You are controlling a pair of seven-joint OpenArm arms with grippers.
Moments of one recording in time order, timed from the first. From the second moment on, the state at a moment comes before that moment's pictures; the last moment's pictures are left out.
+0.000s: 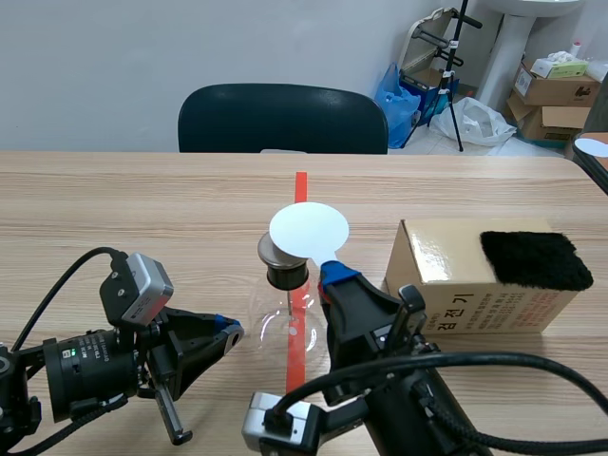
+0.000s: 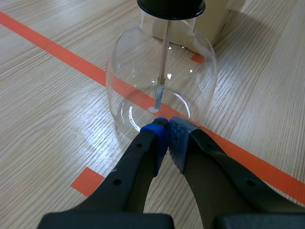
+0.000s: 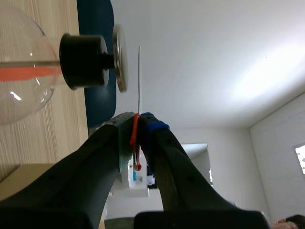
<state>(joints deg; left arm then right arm) 3.2 -31.6 32.2 69.0 -8.4 -32.4 -27.3 -22.2 18.6 -36.1 86.2 -91.3 -38.5 -12.7</state>
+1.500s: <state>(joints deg) 3.2 -31.6 32.2 69.0 -8.4 -32.4 -27.3 -22.2 18.6 -36.1 86.2 -91.3 -38.5 -30.8</state>
